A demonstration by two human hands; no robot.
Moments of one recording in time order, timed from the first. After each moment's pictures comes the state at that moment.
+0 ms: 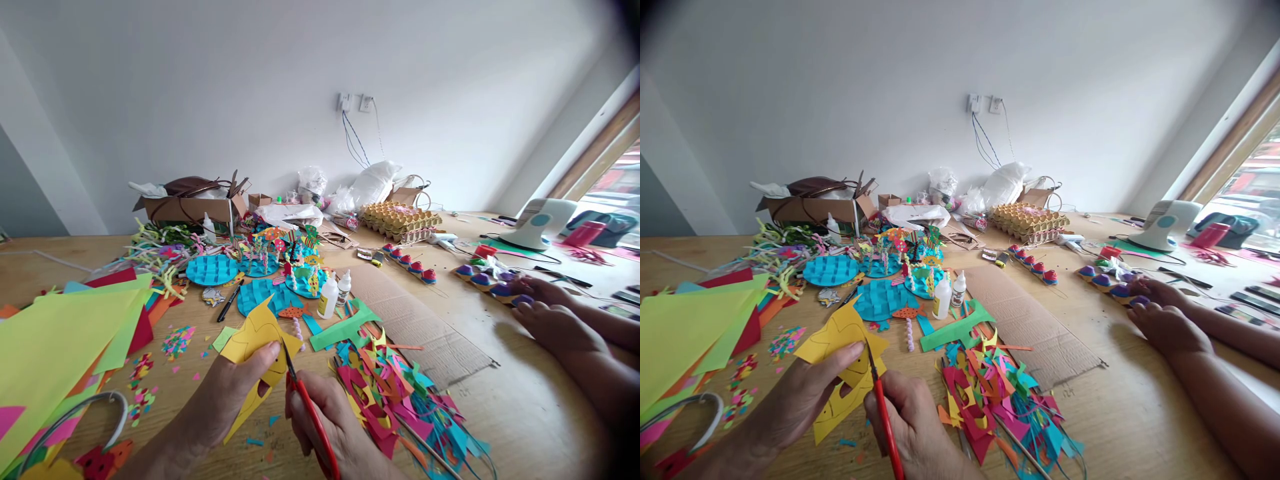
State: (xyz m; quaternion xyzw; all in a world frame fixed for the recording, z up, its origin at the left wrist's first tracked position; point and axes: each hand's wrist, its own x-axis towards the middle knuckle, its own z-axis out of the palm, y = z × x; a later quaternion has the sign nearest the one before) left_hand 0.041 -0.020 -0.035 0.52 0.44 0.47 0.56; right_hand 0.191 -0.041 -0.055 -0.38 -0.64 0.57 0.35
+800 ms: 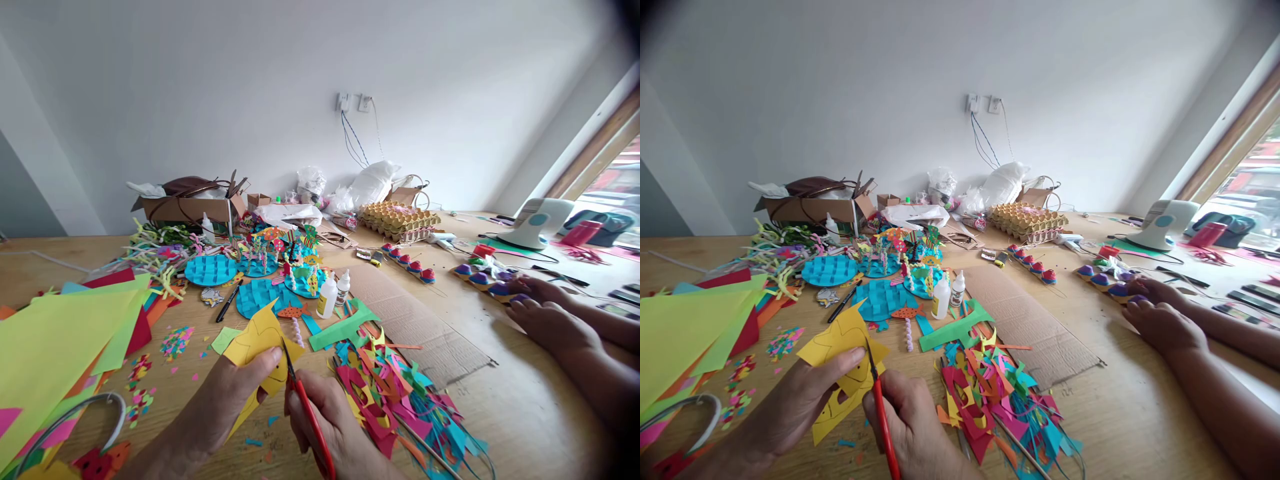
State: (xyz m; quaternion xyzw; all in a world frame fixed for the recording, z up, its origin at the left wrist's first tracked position) left_hand 0.043 -0.023 -0.024 0.49 0.44 0.45 0.60; right_hand 0.191 -0.041 -0.056 -0.39 -0.66 0.54 0.35
